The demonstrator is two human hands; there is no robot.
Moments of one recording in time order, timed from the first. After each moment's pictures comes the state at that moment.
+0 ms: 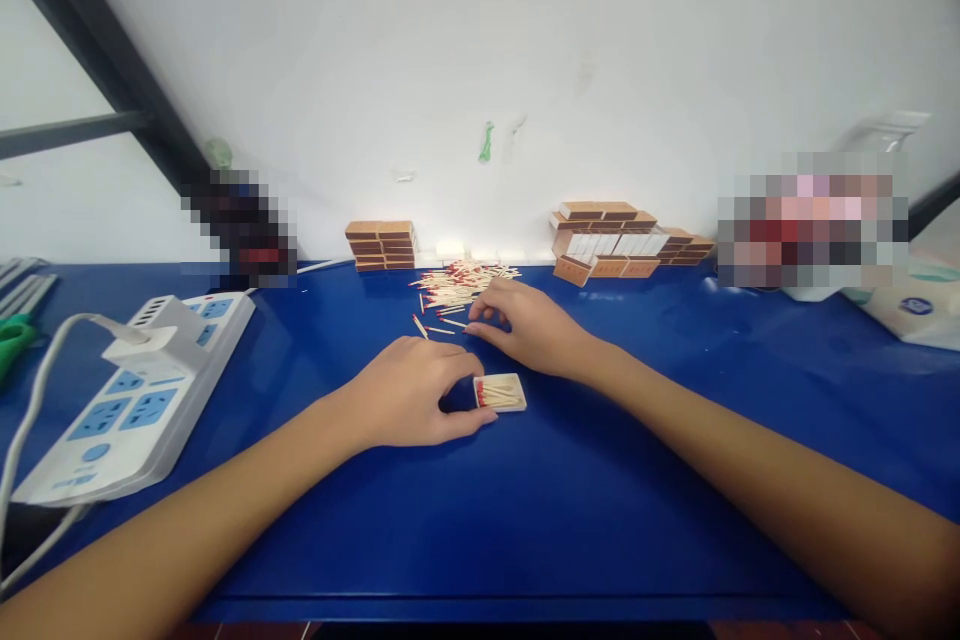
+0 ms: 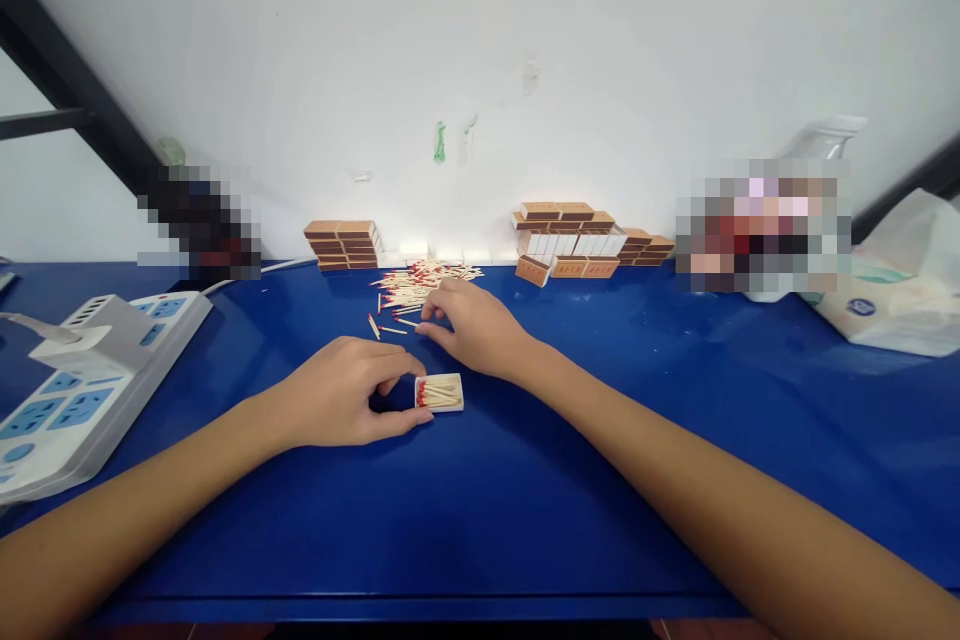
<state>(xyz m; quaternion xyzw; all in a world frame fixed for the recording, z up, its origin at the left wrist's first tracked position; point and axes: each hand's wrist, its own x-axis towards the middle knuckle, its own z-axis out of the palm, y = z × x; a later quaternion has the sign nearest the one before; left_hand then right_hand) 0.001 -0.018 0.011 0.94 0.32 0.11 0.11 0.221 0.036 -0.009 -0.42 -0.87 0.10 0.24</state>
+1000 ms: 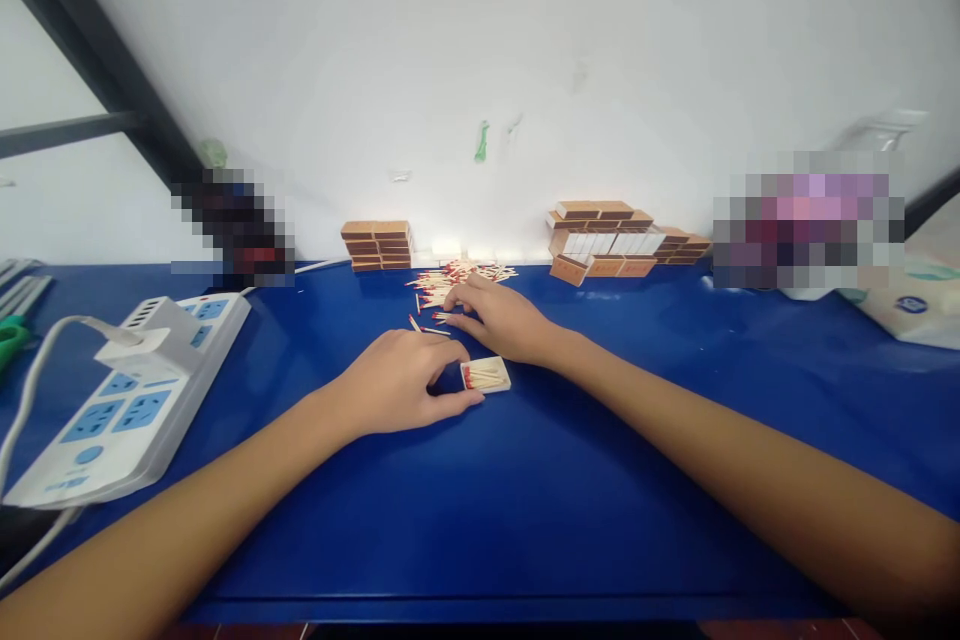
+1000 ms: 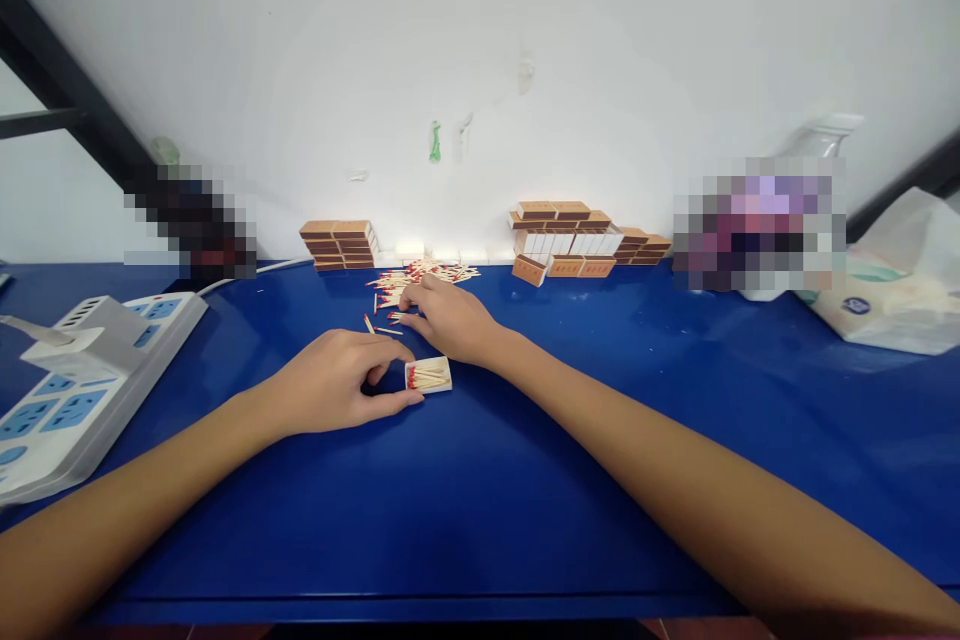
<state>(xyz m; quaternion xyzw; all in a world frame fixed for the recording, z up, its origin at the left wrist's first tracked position) -0.003 -0.009 0.008 0.92 0.36 0.11 0.09 0.198 0.057 -0.018 -0.40 -0.88 0.12 0.23</state>
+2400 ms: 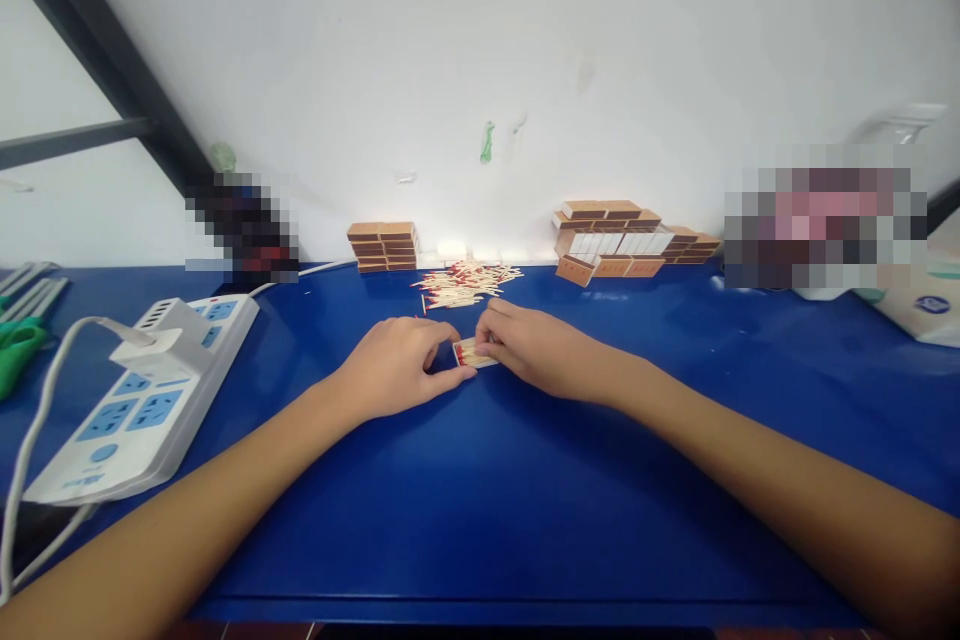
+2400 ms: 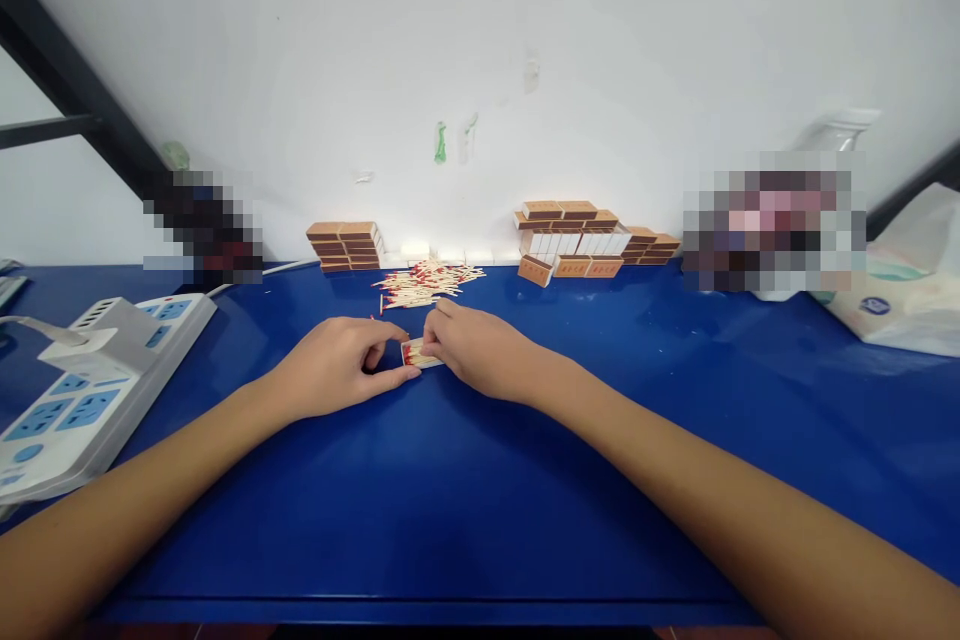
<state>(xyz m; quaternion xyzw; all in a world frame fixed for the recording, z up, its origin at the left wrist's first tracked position) -0.012 0.004 0.006 0.89 0.42 0.14 0.09 0.223 0.014 0.000 -0.39 -0.89 0.16 0.15</state>
